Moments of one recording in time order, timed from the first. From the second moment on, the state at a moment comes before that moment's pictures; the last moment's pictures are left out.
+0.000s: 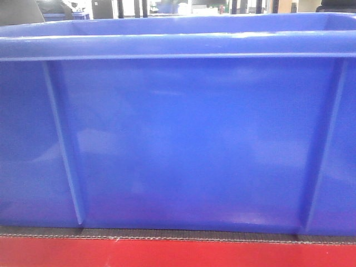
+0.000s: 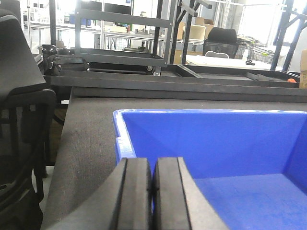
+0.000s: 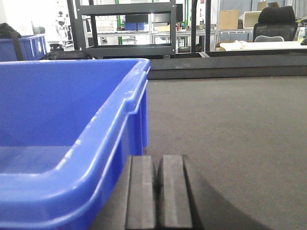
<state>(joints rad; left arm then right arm) -0.27 0.34 -0.43 0.21 0.16 -0.29 0.05 0.01 0.00 0.02 0.05 0.05</state>
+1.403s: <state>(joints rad) -0.20 0.27 -0.39 0.23 0.20 -0.20 0.05 0.01 0.00 0.06 0.05 -0.02</state>
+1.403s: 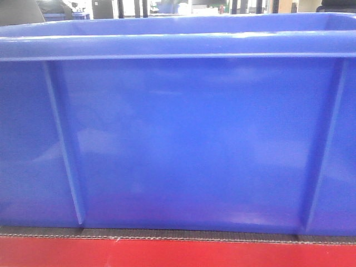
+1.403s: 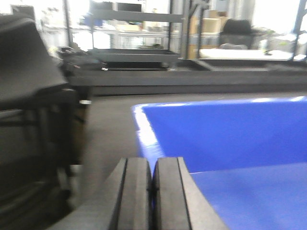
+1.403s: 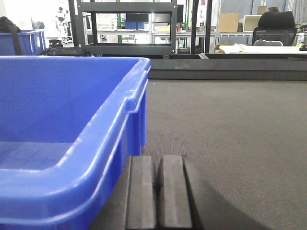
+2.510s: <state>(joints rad) -0.02 0.01 0.00 0.03 0.05 -0.03 0.05 0.01 0.00 0.06 0.05 -0.02</state>
